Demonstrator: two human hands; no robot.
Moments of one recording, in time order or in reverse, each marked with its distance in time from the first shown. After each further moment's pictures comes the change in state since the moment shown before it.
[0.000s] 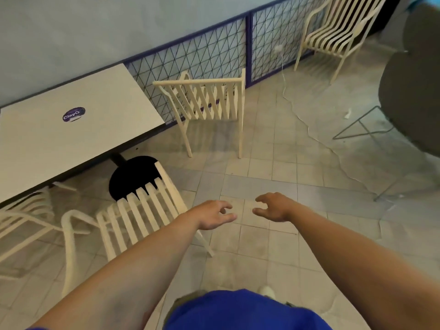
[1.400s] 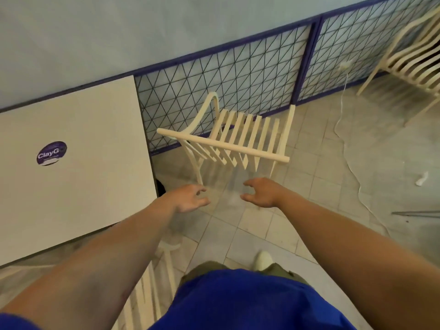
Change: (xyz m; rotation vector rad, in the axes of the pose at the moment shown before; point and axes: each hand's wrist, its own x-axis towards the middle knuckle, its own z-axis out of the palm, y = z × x) left_hand 0.345 -0.114 -0.418 -0.102 0.111 -0.257; right_hand 0.500 -0.015 -0.345 -0.052 -0.101 -0.237
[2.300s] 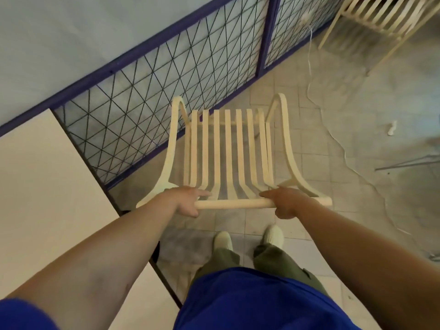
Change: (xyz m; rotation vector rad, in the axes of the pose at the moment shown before) left_hand 0.268 -0.052 -0.185 0.551 -0.451 0.226; right_hand 0.182 0.026 -0.071 -0.035 -0.138 0.398
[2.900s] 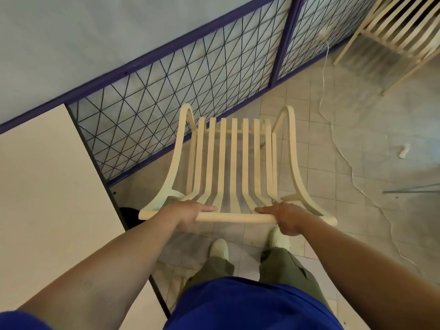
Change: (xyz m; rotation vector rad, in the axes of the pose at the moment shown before) left_hand 0.000 0.015 0.023 -0.086 0.073 -0.065; right_hand 0.019 0.023 0.008 0.000 -0.043 -0.111
